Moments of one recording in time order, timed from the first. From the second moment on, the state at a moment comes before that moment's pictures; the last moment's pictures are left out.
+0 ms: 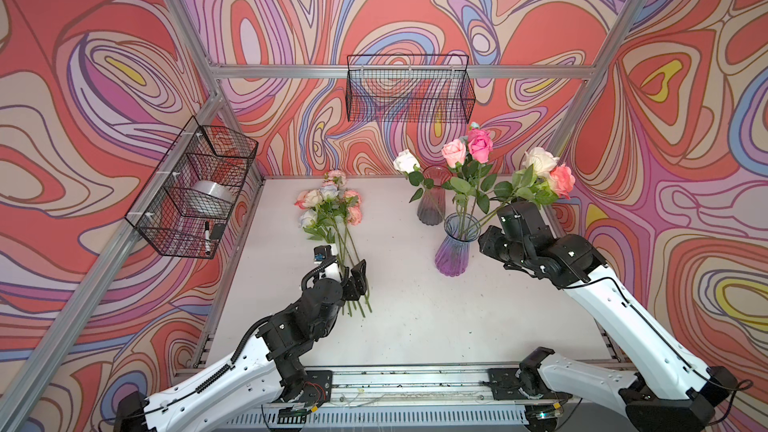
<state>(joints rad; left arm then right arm) -0.88 0.67 0.48 -0.18 -0.56 -0.60 0.51 1.12 1.27 -1.00 0.22 0.82</state>
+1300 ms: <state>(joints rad) -0.88 0.62 0.47 -0.17 -0.53 -0.62 0.38 1.30 1.20 -0.74 0.14 0.79</state>
